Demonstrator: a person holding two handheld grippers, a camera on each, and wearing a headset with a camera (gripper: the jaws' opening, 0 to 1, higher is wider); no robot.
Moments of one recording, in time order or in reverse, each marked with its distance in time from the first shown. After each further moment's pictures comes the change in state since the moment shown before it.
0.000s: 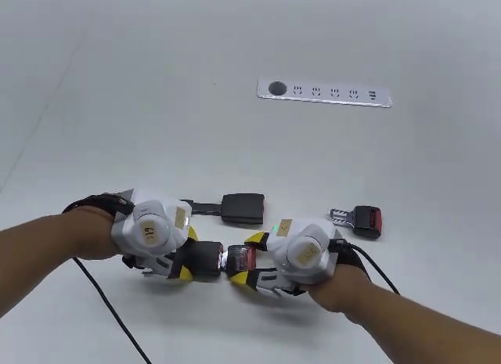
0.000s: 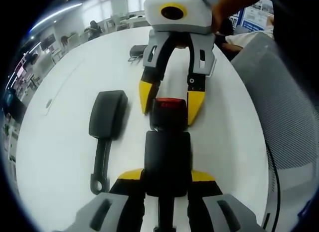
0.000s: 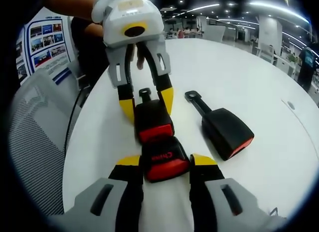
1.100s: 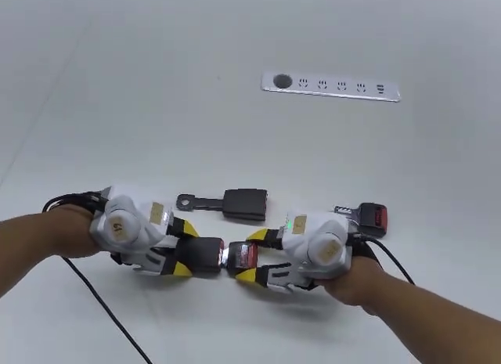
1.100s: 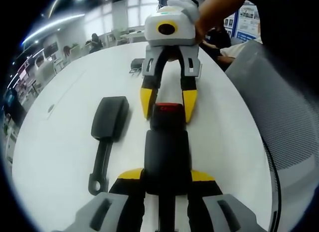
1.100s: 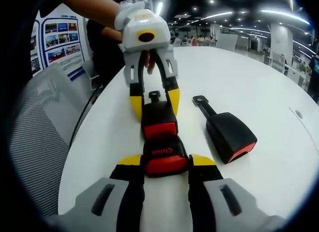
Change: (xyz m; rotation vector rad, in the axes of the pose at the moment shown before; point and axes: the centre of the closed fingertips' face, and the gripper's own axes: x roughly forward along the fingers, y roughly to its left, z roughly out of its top) left arm -0.002 -0.002 0.000 0.015 -0.156 -0.013; right arm -0.001 0.002 0.000 -0.069 -0.069 0.111
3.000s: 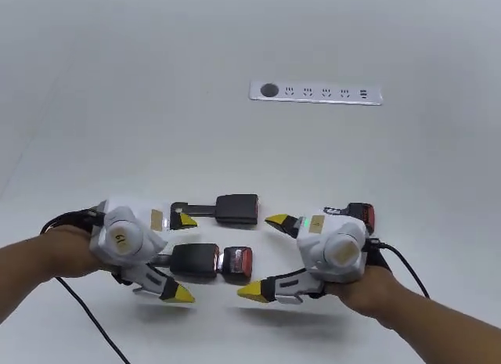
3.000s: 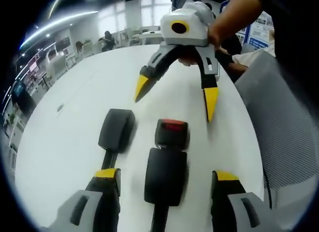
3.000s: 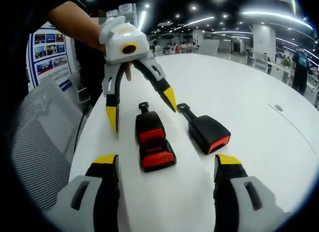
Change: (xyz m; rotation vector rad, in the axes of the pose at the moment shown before) left arm -0.014 -0.002 0.028 -0.075 -0.013 0.093; right arm -0.042 -0.007 0.003 0.078 -0.077 -0.134
